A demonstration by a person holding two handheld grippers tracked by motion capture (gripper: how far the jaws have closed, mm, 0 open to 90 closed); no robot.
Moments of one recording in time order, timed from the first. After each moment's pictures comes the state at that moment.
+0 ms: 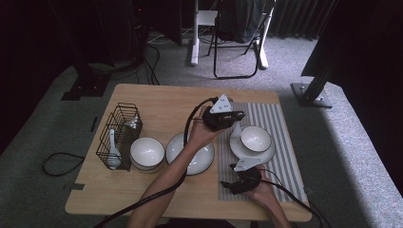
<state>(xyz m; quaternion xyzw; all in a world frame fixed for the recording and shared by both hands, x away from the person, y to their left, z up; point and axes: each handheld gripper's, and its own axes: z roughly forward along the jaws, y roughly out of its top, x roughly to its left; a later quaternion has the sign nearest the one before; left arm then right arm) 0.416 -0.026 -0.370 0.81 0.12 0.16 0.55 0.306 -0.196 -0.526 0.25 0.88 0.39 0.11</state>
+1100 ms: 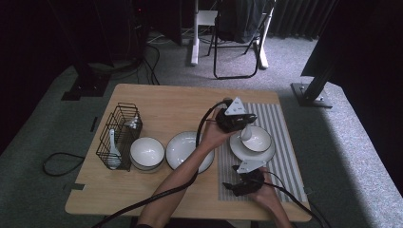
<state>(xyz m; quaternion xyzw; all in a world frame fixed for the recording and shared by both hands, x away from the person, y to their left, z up) 0.421 -0.065 -0.384 0.82 0.11 0.14 0.55 0.300 -0.204 -0.526 0.25 0.88 0.39 0.11</state>
